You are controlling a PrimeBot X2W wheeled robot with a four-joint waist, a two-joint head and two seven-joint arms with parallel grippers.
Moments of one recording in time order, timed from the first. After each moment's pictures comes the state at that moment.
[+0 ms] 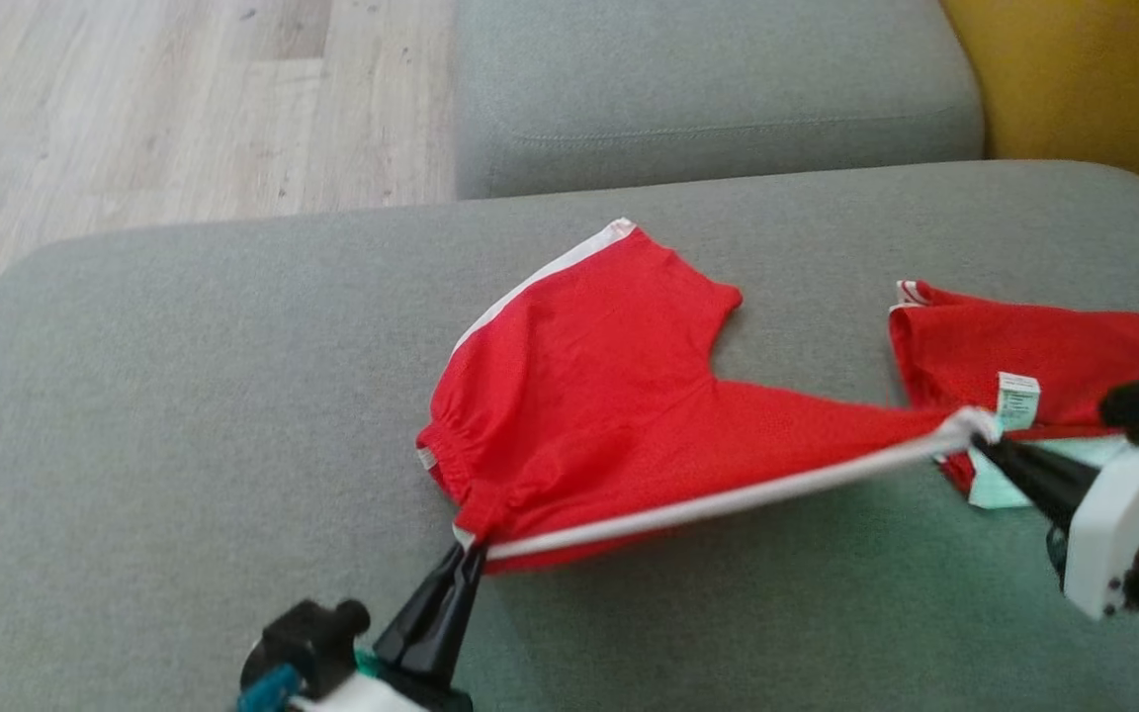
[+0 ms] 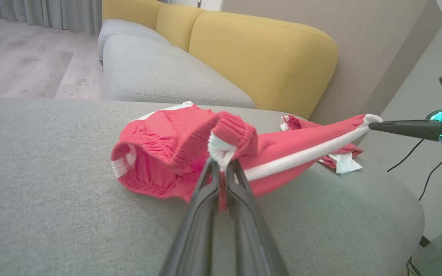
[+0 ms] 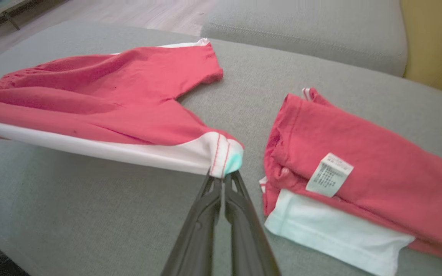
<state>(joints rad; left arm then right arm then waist) -0.06 0.34 -0.75 0.16 -0.67 0.04 -0.22 -0.26 -0.83 0.69 0.22 0.89 0.13 0.24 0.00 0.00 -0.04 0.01</state>
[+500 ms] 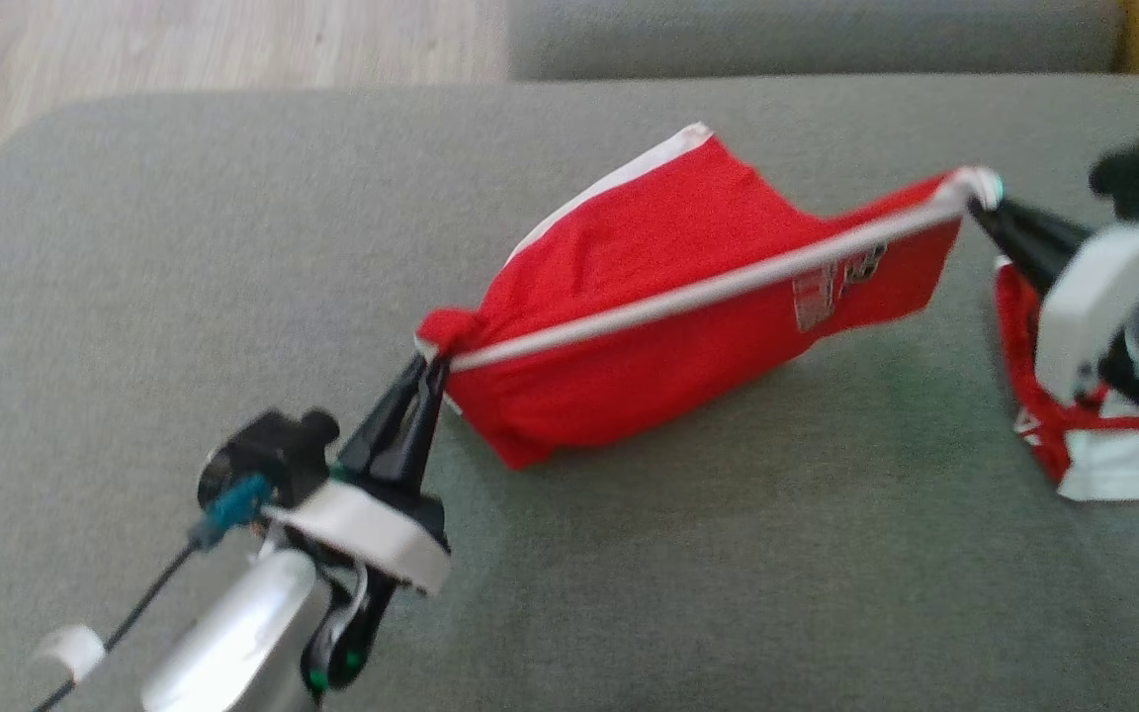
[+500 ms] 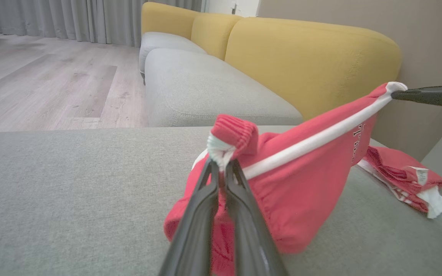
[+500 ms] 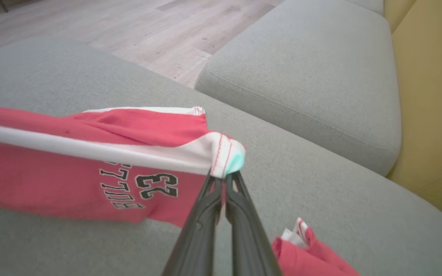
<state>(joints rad) -0.34 0.33 -0.70 0.23 -0.67 0.06 -0.15 -0.53 -0.67 0.49 0.19 0.60 0.13 0.41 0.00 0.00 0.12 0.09</state>
